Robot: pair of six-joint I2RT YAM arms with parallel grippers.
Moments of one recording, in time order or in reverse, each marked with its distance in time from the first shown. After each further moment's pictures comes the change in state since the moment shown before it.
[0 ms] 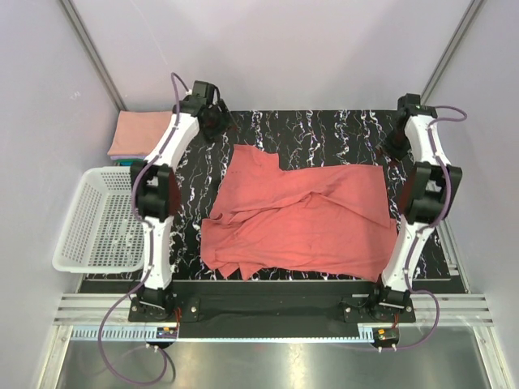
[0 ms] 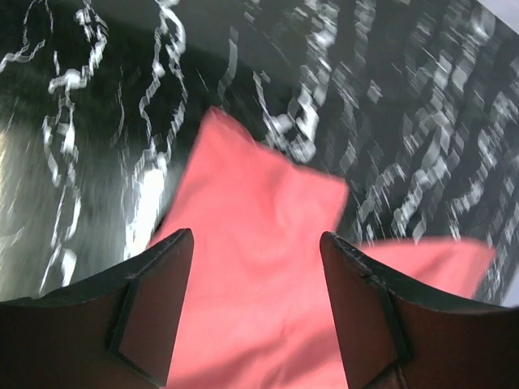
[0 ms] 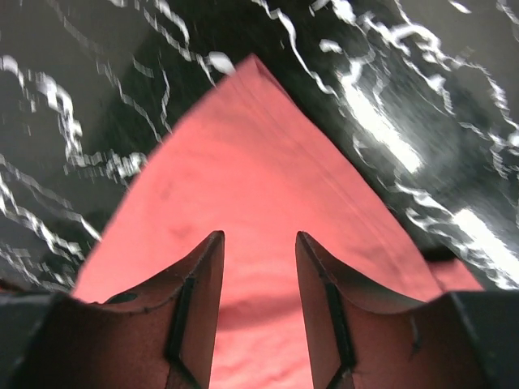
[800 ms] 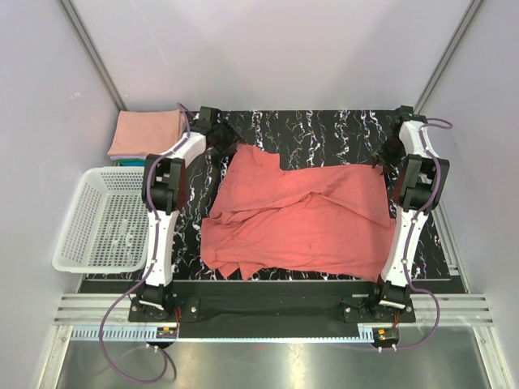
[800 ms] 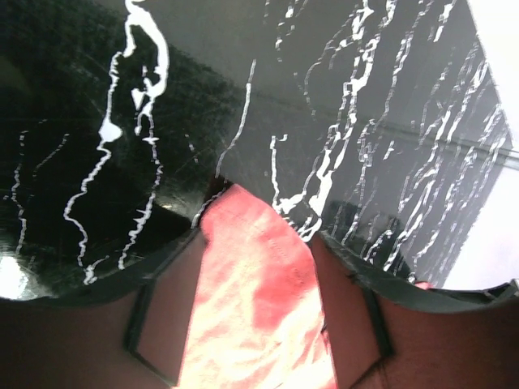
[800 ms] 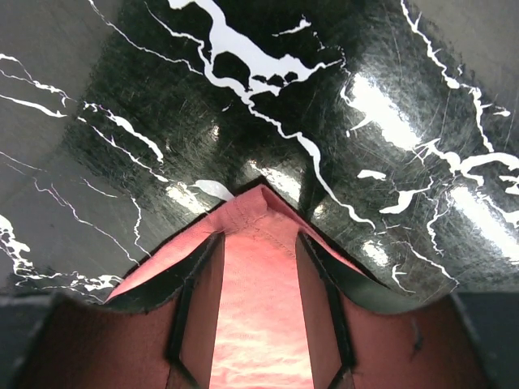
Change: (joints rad) left arm 0.031 0.259 -0.130 0.454 0.175 -0.257; right arm -0.030 0.341 0.218 0.017 -0.040 -0.016
